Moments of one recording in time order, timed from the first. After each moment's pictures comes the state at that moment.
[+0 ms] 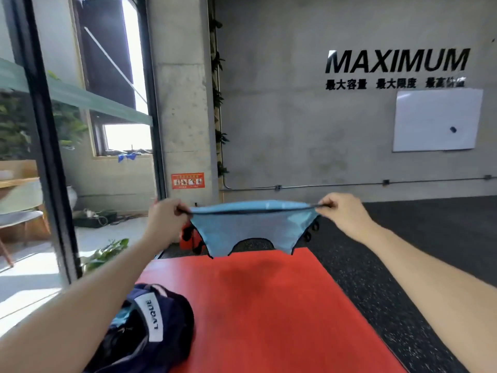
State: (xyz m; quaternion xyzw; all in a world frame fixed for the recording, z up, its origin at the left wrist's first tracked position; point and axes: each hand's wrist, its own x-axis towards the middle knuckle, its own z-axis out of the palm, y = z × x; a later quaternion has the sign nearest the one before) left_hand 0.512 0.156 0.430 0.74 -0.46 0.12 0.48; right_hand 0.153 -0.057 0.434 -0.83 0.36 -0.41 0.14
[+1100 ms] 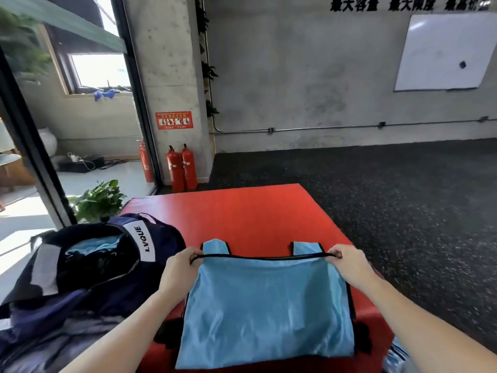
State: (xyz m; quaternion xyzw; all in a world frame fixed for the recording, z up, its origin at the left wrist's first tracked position) left_hand 0.462 0.186 0.151 0.81 -0.43 -0.06 0.39; right_hand 0.101 -0.025 0.152 -0.78 0.53 -0.23 0.25
